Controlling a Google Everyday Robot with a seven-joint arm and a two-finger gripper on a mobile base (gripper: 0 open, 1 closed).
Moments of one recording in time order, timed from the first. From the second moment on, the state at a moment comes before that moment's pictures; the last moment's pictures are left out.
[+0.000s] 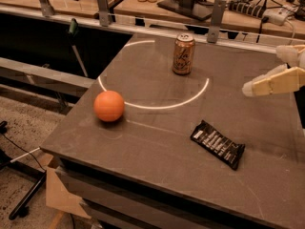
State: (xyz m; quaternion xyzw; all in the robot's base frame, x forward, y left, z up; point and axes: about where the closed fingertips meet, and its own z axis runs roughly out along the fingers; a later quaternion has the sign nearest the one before) arm 0.522 -0.248 0.959 -0.35 0.78 0.19 0.48
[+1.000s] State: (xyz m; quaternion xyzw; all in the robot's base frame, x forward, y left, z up) arm 0.610 -0.188 0.924 -0.38 0.72 0.23 0.54
